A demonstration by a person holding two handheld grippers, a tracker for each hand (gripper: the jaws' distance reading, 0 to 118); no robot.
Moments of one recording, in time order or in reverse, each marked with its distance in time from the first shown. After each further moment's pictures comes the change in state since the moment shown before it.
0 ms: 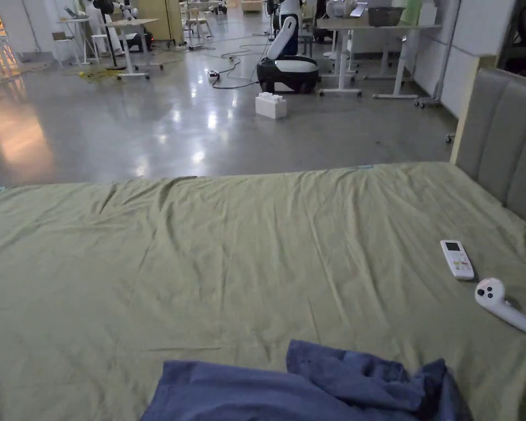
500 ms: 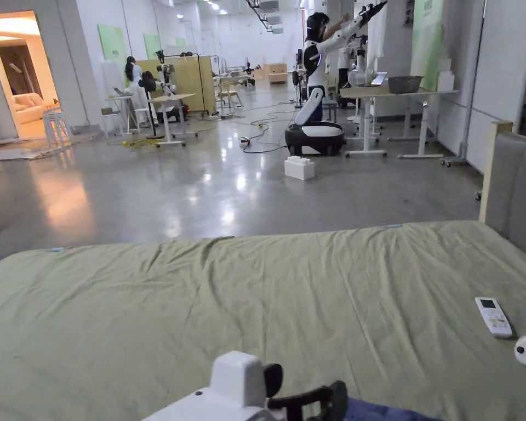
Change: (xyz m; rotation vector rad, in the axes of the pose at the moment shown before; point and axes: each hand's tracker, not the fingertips) left arm -0.073 -0.022 0.371 0.656 0.392 0.243; right arm -0.076 0.083 -0.025 0.239 0.337 0.095
